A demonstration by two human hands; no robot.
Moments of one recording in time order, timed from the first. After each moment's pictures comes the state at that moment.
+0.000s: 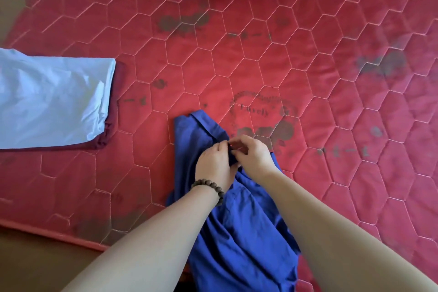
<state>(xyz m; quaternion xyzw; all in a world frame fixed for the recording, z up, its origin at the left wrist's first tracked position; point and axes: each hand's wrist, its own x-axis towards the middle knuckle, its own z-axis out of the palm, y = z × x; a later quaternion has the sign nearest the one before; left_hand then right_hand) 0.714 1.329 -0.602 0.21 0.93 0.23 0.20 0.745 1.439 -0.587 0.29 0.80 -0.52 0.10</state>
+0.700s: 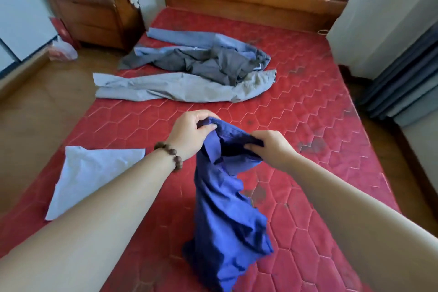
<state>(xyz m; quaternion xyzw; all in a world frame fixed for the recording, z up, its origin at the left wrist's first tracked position) 0.582 1.280 -0.252 0.32 0.79 0.50 0.11 0.697 1.471 -0.269 0.14 0.95 -0.26 0.01</state>
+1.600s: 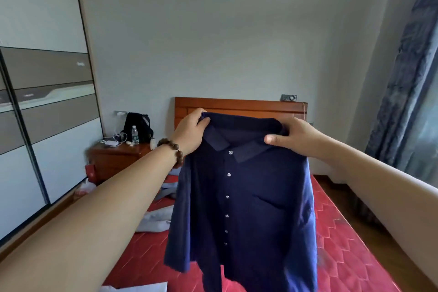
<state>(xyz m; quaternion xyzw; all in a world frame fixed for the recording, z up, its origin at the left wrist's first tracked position) 0.552 1.194 0.129 0.43 0.75 0.49 -0.11 0.742 1.387 0.158 0.10 0.95 -0.23 -0.20</state>
